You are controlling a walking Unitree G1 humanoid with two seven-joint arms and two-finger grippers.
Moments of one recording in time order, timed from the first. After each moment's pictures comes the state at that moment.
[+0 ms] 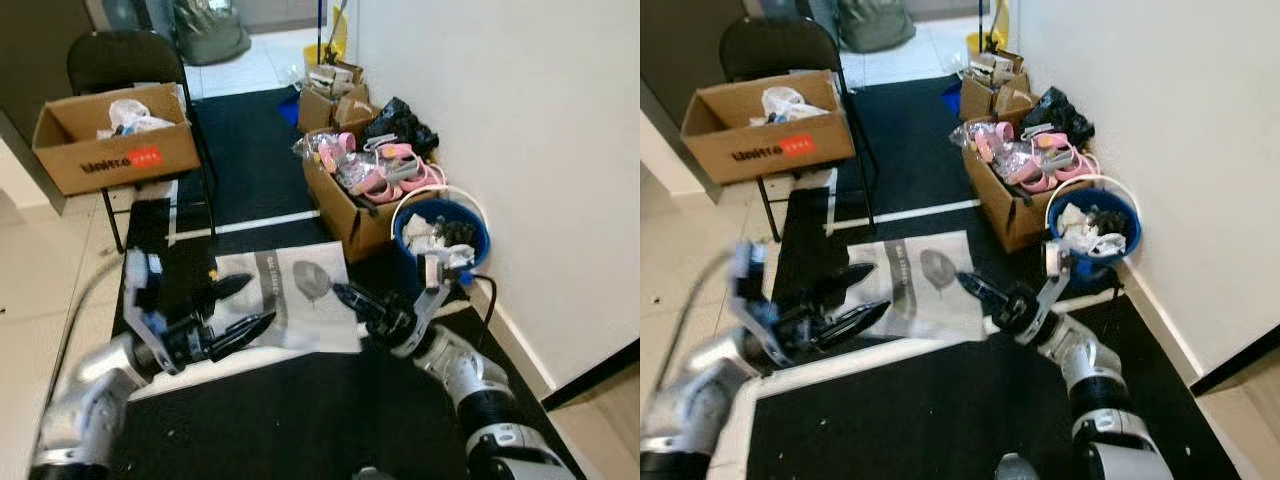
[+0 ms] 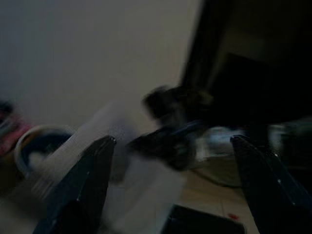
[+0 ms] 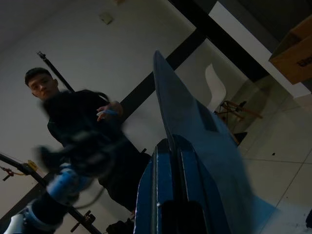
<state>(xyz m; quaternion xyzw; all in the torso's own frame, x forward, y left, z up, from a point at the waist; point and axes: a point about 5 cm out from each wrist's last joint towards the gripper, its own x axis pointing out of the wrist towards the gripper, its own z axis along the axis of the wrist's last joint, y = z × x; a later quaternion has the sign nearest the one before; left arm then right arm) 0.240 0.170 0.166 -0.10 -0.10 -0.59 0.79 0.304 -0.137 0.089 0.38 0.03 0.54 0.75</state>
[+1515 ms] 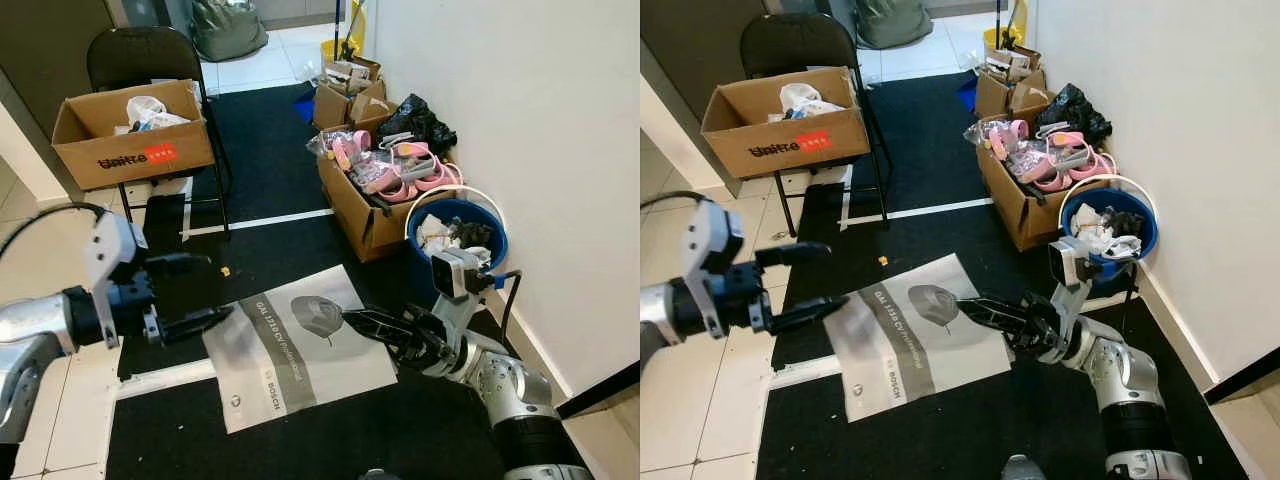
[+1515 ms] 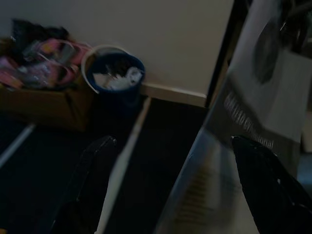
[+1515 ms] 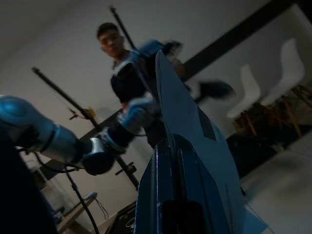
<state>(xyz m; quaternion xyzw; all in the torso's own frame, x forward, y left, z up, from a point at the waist) 0.252 0.217 0.184 0.09 0.04 -0.54 0.84 0.268 -0.144 0.132 0.32 0.01 0.68 0.66</state>
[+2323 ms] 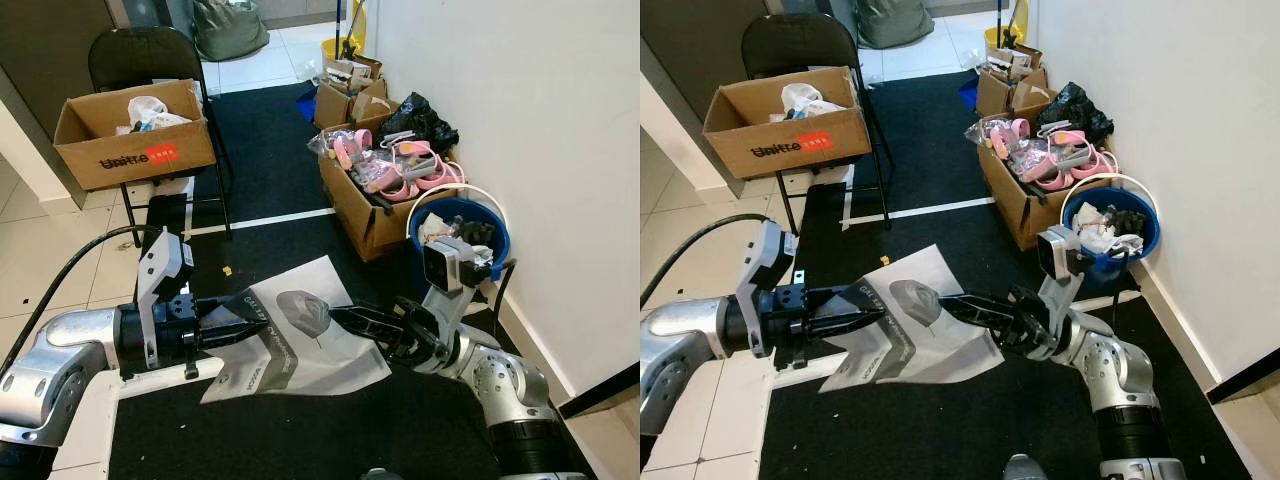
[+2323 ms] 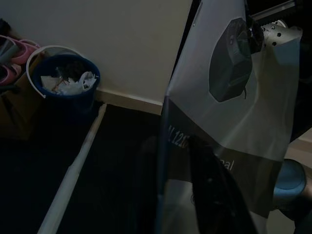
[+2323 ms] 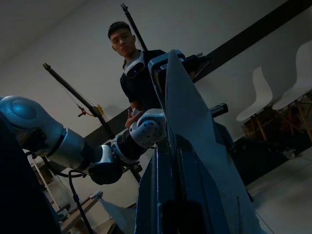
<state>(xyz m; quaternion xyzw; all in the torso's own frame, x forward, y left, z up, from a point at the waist) 0.248 0.184 0.171 0.02 0.06 -0.60 0.79 0.264 -0.127 0.144 0.32 0.01 0.69 0.65</state>
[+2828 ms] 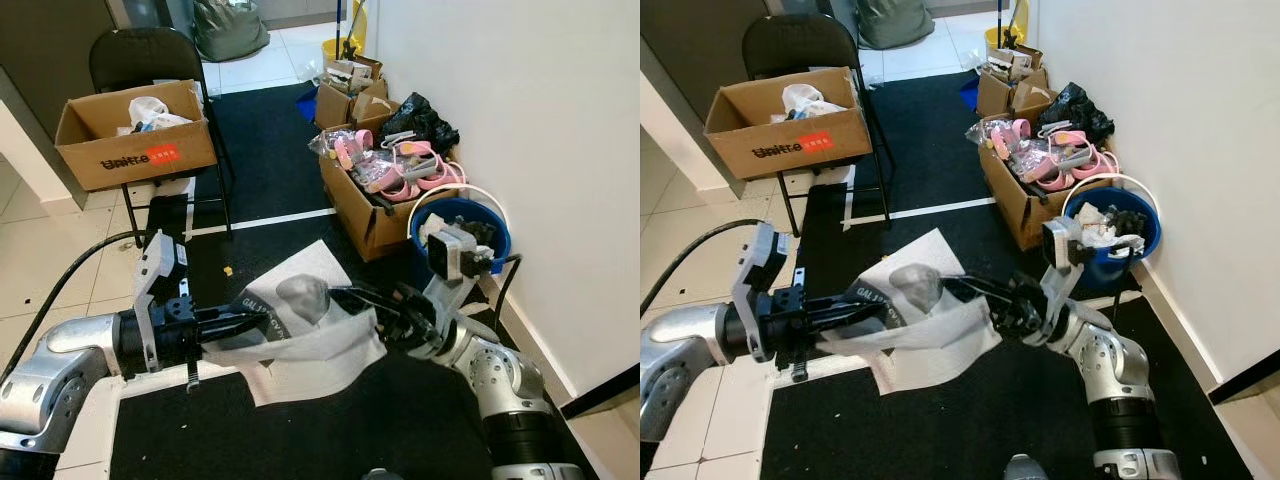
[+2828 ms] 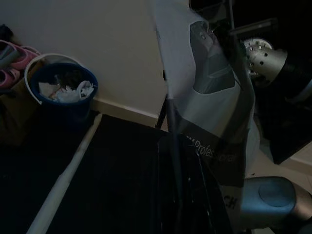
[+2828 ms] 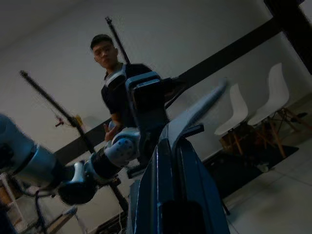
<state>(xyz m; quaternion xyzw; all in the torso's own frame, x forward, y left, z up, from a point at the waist) 0.245 0.183 0.170 -0.03 0.04 -0.60 0.80 0.279 -0.126 0.148 0.32 -0.03 0.64 0.70</state>
